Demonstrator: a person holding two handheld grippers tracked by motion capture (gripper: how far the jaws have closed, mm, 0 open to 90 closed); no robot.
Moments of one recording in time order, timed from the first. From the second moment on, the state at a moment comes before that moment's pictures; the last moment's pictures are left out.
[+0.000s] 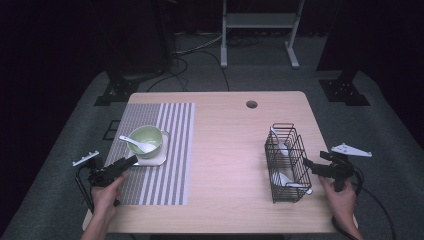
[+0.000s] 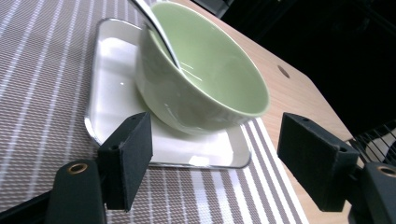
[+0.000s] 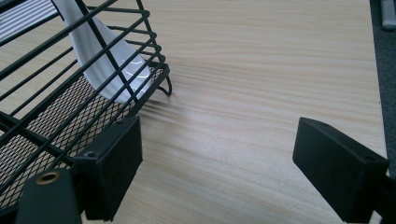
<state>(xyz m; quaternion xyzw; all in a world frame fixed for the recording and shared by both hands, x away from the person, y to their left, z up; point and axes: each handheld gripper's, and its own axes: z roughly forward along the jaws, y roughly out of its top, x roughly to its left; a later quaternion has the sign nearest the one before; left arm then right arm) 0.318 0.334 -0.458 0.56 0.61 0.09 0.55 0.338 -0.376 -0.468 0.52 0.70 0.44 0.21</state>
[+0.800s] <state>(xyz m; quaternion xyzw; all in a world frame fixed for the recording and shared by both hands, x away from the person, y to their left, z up) 0.308 0.295 -0.452 0.62 0.56 0.09 0.54 0.337 -0.376 -0.468 0.52 0.70 0.44 0.21</state>
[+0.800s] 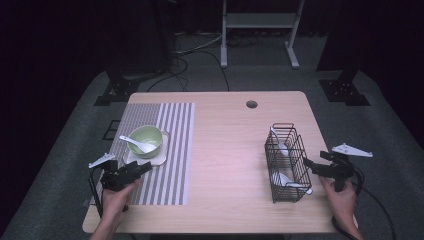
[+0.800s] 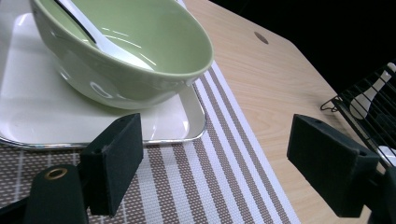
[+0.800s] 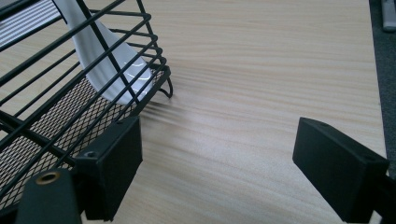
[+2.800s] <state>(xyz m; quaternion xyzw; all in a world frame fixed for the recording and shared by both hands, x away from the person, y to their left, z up) 0.318 0.198 -0.452 0.70 0.48 0.06 0.52 0.336 -0.377 -0.467 0.51 0.70 0.45 0.21</state>
